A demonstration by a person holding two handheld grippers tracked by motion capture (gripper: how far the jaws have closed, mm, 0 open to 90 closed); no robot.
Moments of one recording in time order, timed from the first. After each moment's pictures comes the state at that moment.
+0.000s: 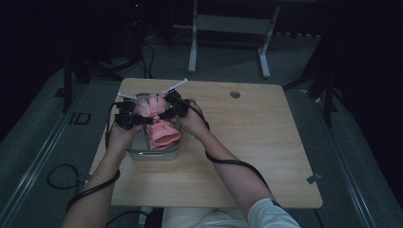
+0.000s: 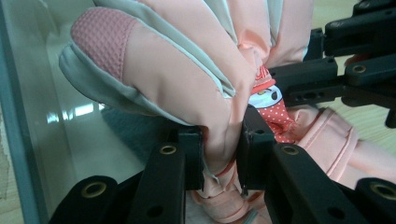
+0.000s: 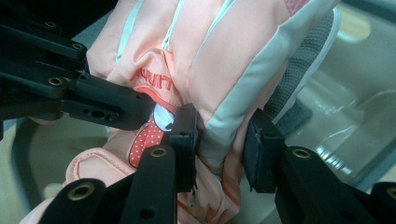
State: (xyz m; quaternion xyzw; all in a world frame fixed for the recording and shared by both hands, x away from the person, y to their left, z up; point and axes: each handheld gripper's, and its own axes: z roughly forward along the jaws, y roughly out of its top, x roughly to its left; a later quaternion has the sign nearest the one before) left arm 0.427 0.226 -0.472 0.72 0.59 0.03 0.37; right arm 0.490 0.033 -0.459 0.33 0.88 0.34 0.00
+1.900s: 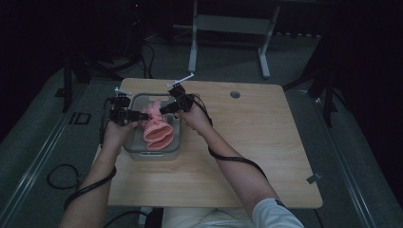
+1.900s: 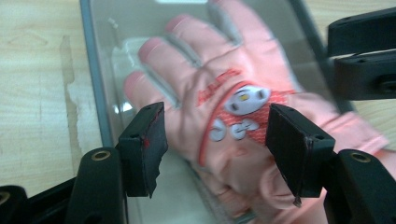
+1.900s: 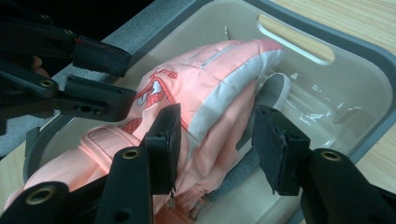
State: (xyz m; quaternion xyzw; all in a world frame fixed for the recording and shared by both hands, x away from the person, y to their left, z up) left arm 0.428 0.236 -0.451 0.70 0.62 0.09 0.34; right arm 0.498 0.019 -0.441 0.34 0.86 0.37 0.01
